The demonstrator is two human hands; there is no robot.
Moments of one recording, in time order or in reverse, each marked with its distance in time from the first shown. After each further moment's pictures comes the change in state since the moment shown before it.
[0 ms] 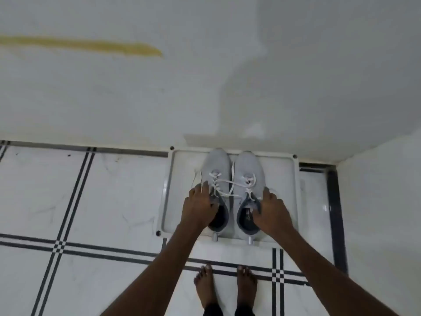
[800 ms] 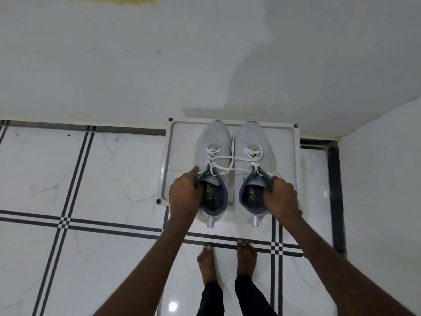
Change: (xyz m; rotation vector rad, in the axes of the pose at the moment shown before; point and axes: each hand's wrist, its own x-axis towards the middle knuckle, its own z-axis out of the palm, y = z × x) left_hand -0.066 -0.014 0.006 -0.243 0.286 -0.140; right_hand -0.050 0.012 0.011 0.234 0.123 0.186
